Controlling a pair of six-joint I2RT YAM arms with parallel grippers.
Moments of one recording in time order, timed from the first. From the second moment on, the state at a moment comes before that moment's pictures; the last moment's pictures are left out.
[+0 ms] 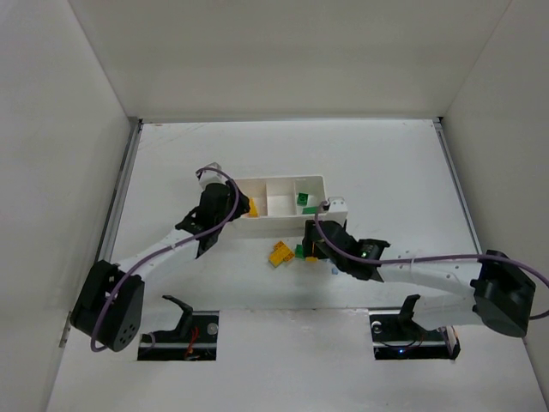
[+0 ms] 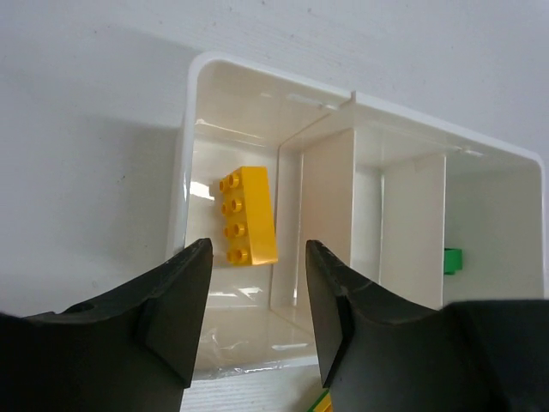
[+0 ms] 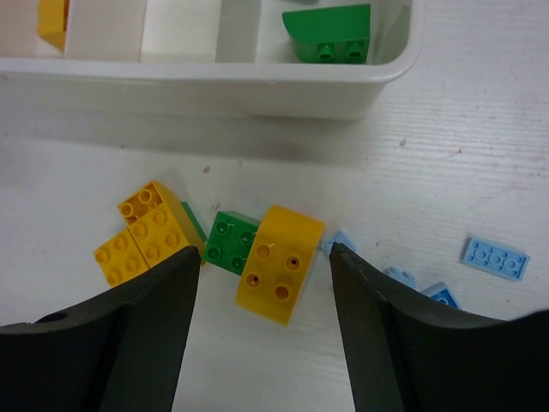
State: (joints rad) left arm -0.48 1.25 0.60 0.11 -0.24 -0.70; right arm 1.02 1.25 0.67 -0.17 0.54 0.73
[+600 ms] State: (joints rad) left arm -0.83 0.89 0.45 0.08 -0.31 -0.70; right arm 1.03 1.33 0.67 -0.23 0.47 0.76
